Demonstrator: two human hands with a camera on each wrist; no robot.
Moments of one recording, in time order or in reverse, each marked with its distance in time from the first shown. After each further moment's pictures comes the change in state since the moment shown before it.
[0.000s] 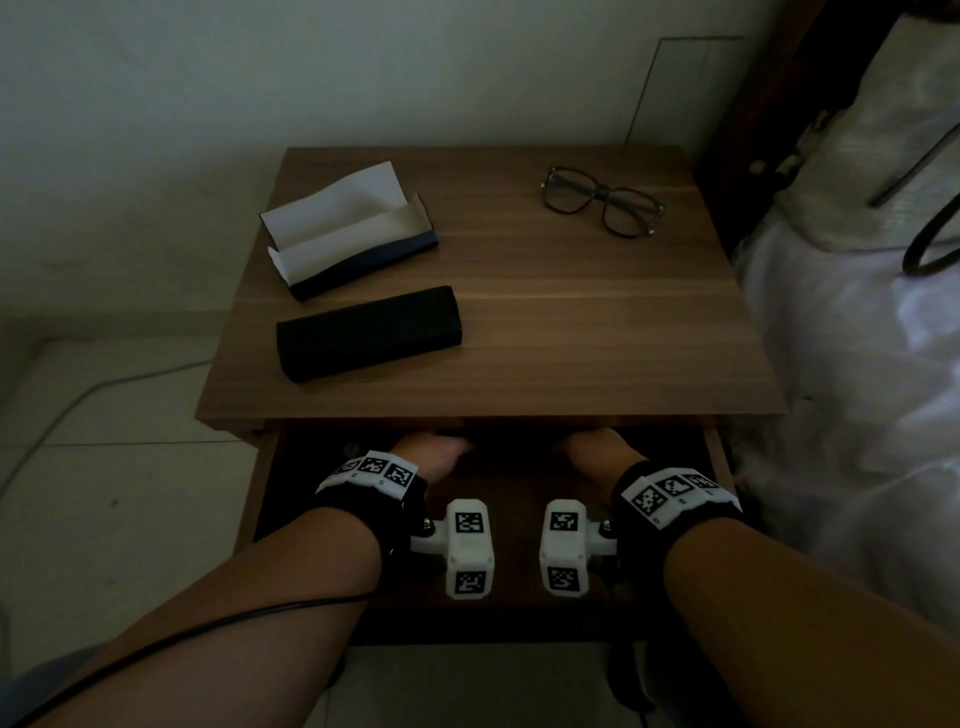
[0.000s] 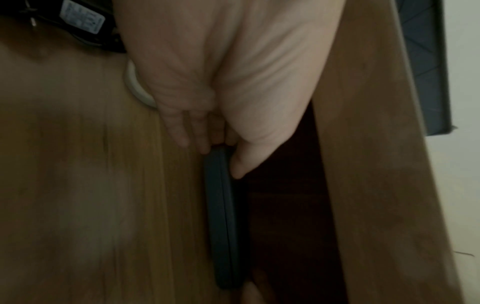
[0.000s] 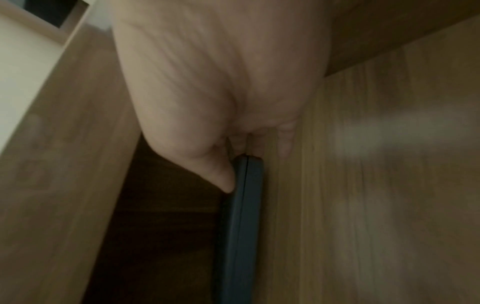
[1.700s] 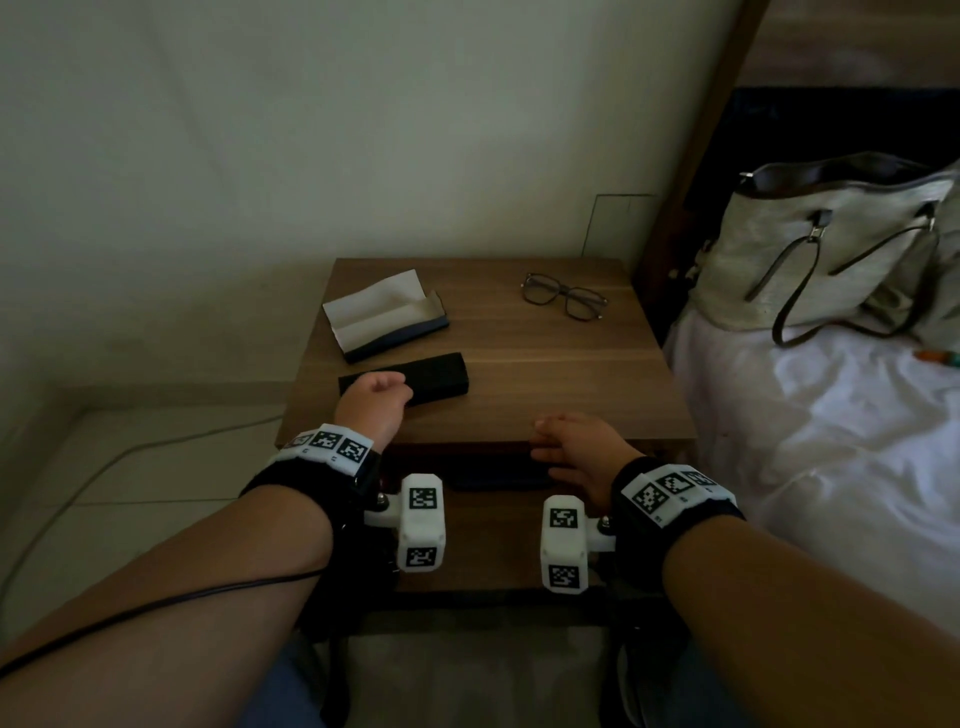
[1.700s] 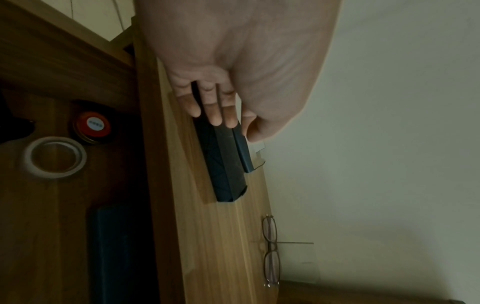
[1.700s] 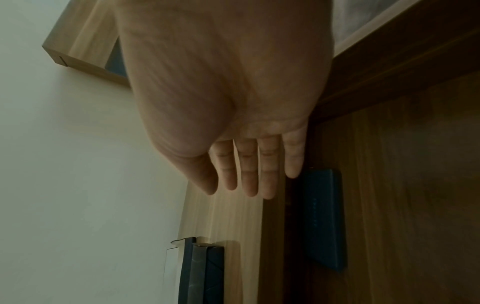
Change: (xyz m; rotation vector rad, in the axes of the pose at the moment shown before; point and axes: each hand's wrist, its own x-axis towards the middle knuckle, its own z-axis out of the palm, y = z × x) left_hand -0.127 0.003 -0.094 -0.551 0.495 0.379; right_hand -0.139 -0.049 -0.021 0.308 -0.067 -0.202
